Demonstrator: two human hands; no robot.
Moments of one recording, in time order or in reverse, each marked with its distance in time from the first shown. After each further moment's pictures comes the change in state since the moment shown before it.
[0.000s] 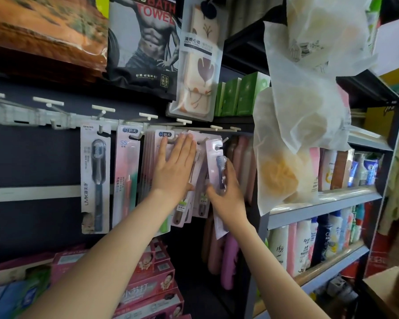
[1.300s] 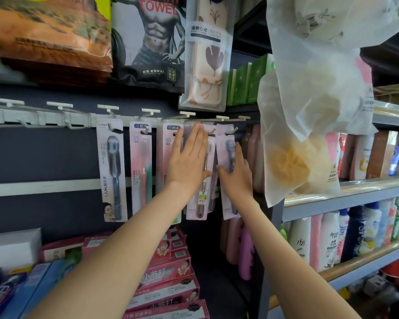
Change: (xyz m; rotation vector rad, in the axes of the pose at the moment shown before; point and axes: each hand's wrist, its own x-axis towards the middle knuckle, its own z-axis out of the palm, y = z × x) left_hand 0.001 0.015 -0.002 0.333 0.124 -0.065; right_hand 0.033 0.004 0.008 -0.149 0.010 0.036
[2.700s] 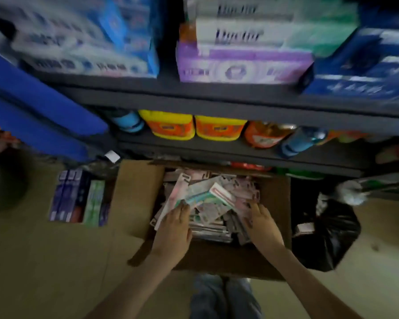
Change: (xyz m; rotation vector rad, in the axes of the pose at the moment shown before) left_hand -0.857 -0.071 -0.029 -0.668 -1.745 -0.307; right_hand -0.751 0.186 0.225 -0.442 -1.473 0.320
